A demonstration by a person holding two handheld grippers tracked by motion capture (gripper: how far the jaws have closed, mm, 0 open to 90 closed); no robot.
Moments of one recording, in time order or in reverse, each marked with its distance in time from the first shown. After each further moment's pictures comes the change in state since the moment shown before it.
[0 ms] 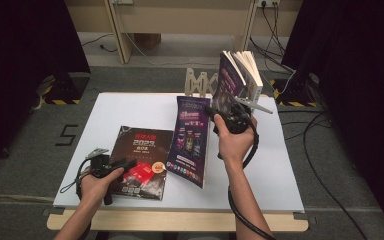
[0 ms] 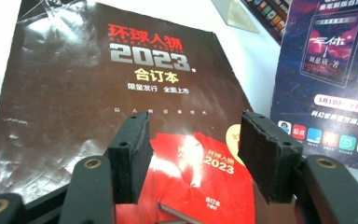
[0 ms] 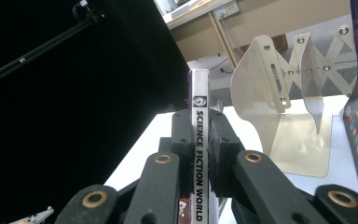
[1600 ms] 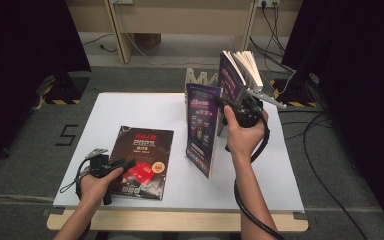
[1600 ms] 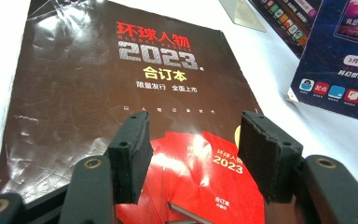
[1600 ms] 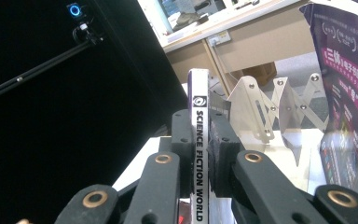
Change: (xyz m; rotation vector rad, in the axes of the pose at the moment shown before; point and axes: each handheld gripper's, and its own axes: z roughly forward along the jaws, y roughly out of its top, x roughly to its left) left arm 0.003 -0.001 0.001 0.004 0.013 -0.012; right arm -0.001 0.024 -0.019 -0.093 -0.025 -0.020
